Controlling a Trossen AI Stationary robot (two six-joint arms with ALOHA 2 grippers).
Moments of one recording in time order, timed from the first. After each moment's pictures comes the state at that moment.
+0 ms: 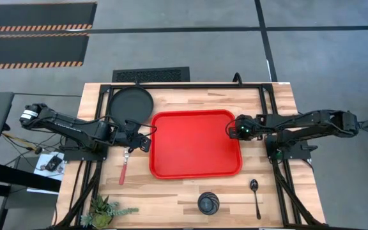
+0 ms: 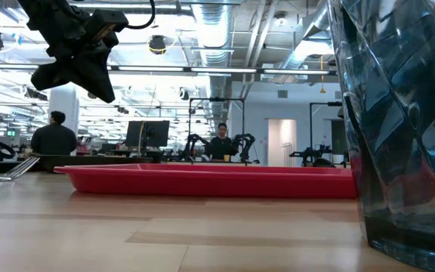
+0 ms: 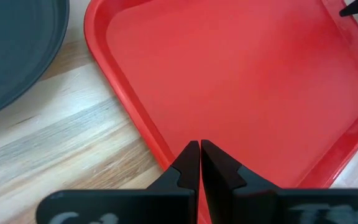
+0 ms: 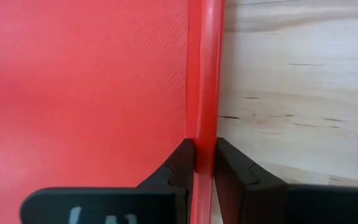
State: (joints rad) left arm -0.20 1.07 0.73 -0.67 -0.41 -1.21; right arm -0.25 1.07 0.39 -0.48 0.01 1.31
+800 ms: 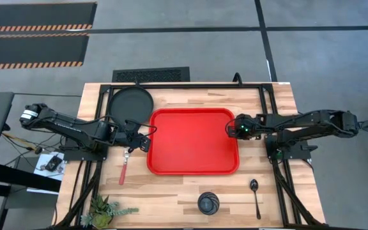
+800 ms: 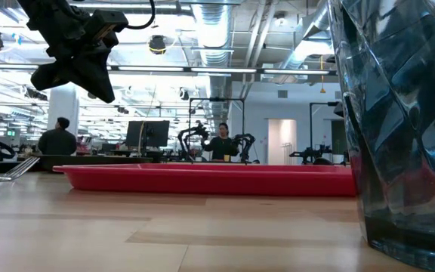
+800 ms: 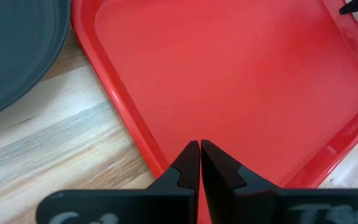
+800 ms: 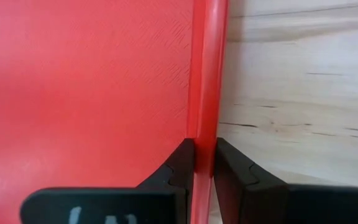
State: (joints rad) left arm -0.20 1.07 0.73 -0.68 -0.41 -1.21; right arm -0.25 1.07 0.39 -0.42 0.00 1.30
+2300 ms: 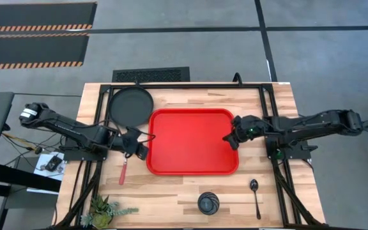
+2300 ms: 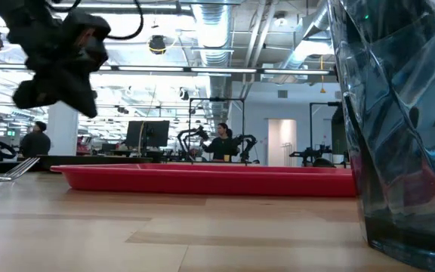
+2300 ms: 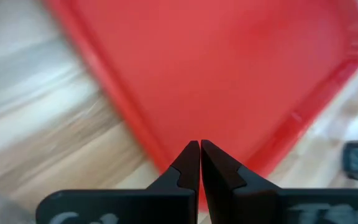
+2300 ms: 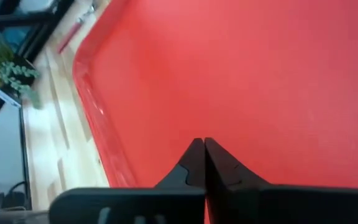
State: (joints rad) left arm -0.26 1.03 0.59 -0.54 -0.26 -1.29; right arm -0.07 0.91 0.40 -0.15 -0.04 0.79
